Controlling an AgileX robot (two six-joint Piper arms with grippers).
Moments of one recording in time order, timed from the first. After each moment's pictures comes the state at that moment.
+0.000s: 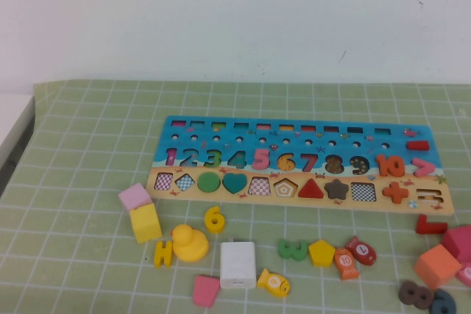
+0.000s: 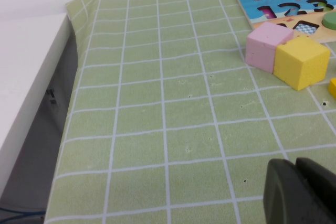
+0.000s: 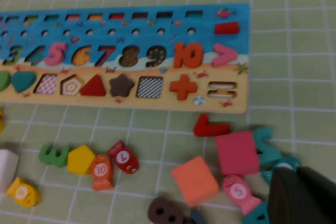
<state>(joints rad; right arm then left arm) -0.07 0.68 -0.70 0.33 0.79 -0.20 -0.11 -0.01 0.02 0.02 0.37 0.00</state>
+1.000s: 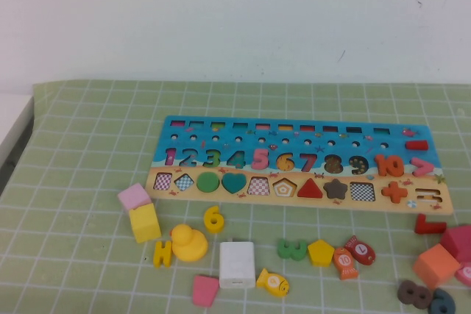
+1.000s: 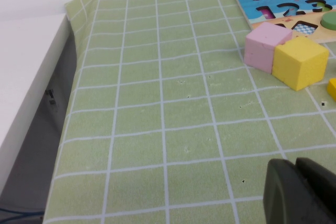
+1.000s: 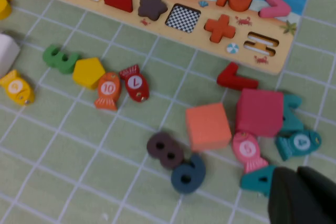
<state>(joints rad) 0.12 0.76 -0.68 0.23 0.81 -0.33 -0.11 -0.01 0.02 0.02 0.37 0.00</state>
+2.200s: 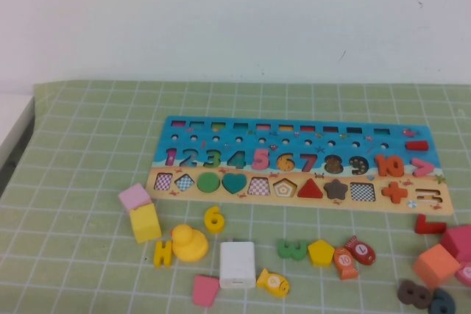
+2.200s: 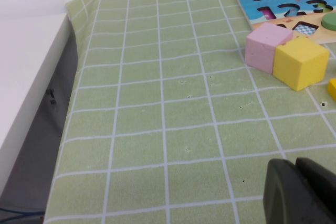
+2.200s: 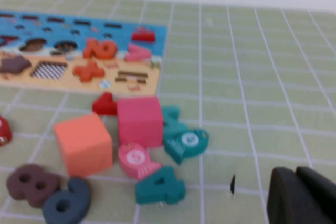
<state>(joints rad) -0.09 0.00 -0.02 0.15 0.40 -0.25 -0.11 -0.01 0.02 0.02 0.37 0.00</state>
